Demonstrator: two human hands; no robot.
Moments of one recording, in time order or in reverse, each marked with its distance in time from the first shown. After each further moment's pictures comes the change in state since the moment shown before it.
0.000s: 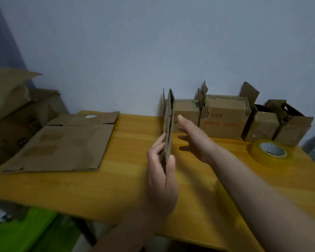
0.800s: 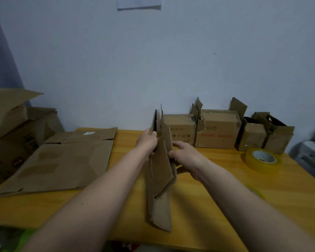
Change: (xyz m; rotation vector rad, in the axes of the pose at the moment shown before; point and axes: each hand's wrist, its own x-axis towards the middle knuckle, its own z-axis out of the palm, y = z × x) left_hand 0.141 -0.027 -0.032 0.208 -0.183 -0.780; right_hand -0.048 -0.024 0.059 -0.235 0.054 0.043
